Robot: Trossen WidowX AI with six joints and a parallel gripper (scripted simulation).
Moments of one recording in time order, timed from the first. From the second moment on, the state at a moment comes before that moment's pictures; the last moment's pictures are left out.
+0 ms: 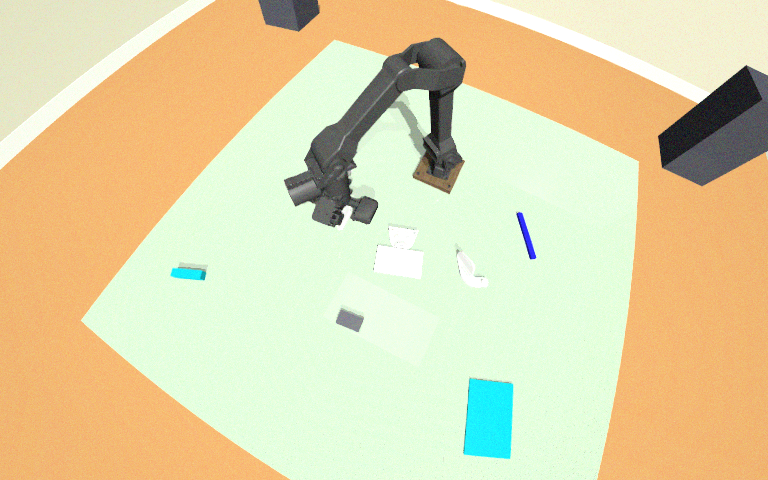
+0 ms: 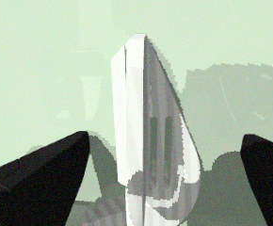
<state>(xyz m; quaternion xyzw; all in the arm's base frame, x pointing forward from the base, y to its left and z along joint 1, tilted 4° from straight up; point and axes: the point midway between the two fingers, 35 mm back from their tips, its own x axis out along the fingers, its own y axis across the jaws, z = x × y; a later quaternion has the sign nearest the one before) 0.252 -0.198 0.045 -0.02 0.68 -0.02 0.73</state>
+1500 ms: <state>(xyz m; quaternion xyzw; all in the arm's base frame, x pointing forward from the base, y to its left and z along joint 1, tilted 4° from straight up) 0.247 -0.193 0.105 -0.02 0.68 -0.01 0.73</state>
